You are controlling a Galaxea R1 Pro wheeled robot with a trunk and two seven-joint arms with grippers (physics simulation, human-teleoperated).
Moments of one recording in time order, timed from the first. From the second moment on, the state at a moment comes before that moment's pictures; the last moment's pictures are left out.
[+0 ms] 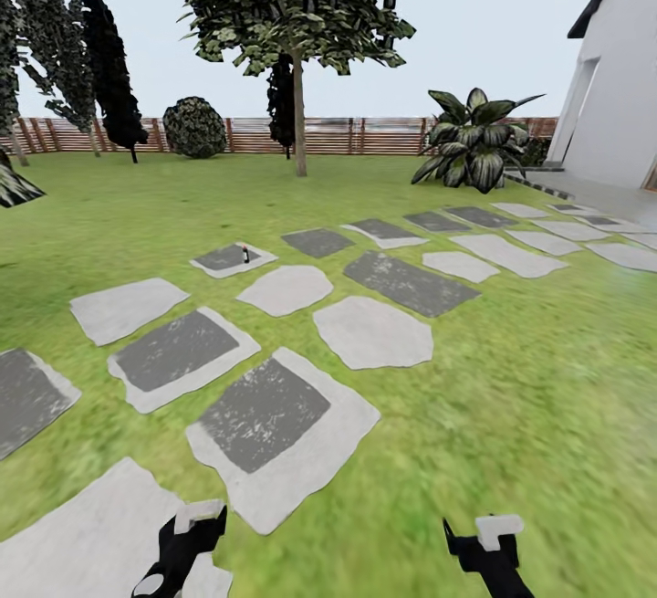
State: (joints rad) left arm -0.42 0.03 0.13 -0.29 0.01 -0.34 -0.01; right arm -0.25 -0.10 0.00 -0.56 0.05 -0.32 0.00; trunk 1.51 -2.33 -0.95
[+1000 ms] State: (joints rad) left arm -0.42 0.02 0.13 -0.29 0.01 -0.34 -0.01; right arm -0.25 -0.10 0.00 -0.56 0.05 -0.32 0.00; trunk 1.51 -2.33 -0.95
